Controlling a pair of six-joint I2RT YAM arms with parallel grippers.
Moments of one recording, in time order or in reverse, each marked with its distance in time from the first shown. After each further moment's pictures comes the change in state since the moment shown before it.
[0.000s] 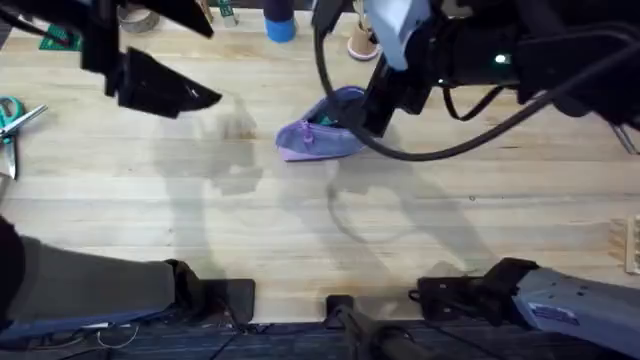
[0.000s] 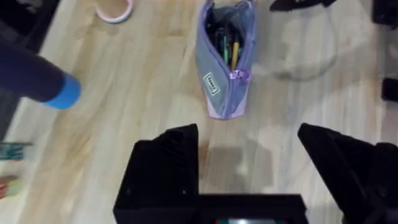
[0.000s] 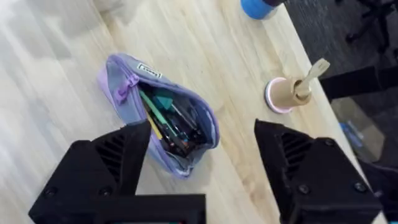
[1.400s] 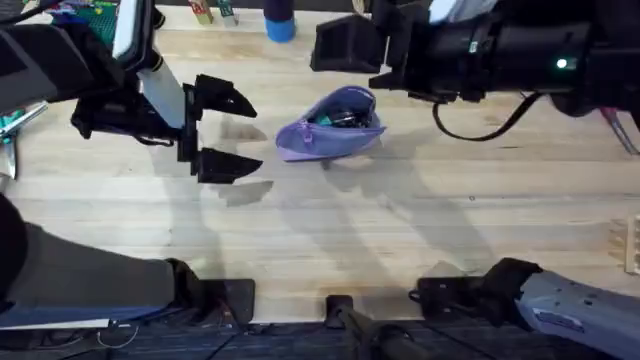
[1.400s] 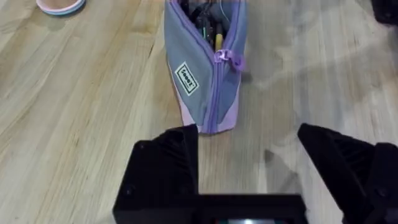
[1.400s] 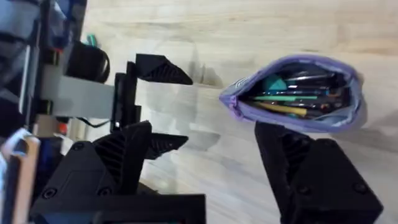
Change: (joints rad) left arm 0.009 0.044 -0.686 0.534 0.215 0.126; right arm 0.023 -0.102 0.000 -0.018 -0.135 1.234
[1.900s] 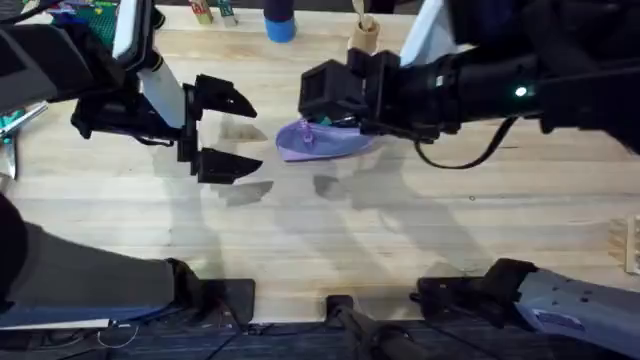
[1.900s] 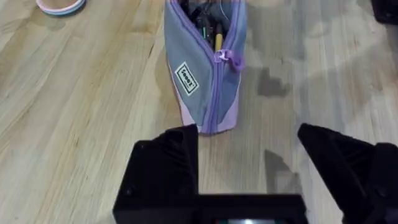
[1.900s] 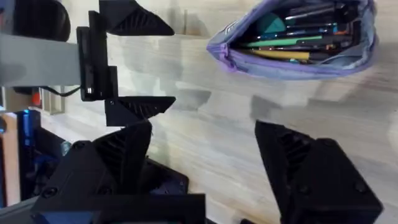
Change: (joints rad) left arm 0.000 0.000 0.000 0.000 0.000 0.000; right arm 0.096 0.044 0.000 -0.145 0.011 0.161
